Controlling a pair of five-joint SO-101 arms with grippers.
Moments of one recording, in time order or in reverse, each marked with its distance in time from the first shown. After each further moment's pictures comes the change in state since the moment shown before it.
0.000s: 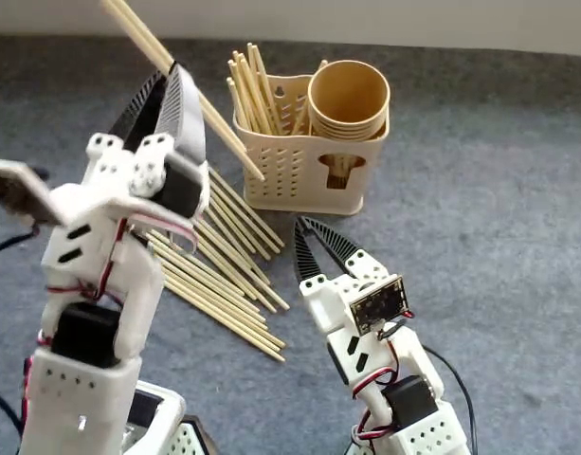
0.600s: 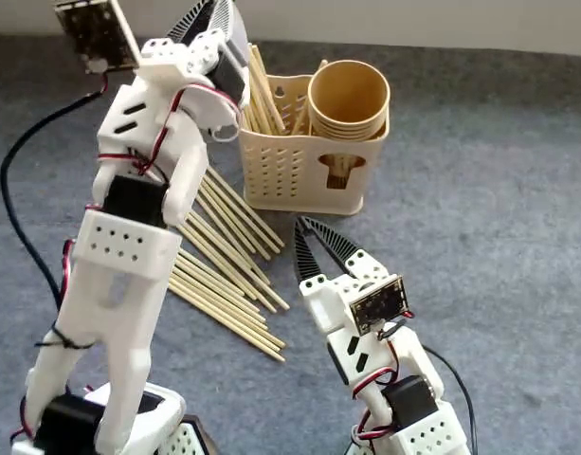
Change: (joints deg) left arm -0.2 37.4 -28.0 0.0 0.1; right arm 0.0 0.0 0.0 0.0 0.0
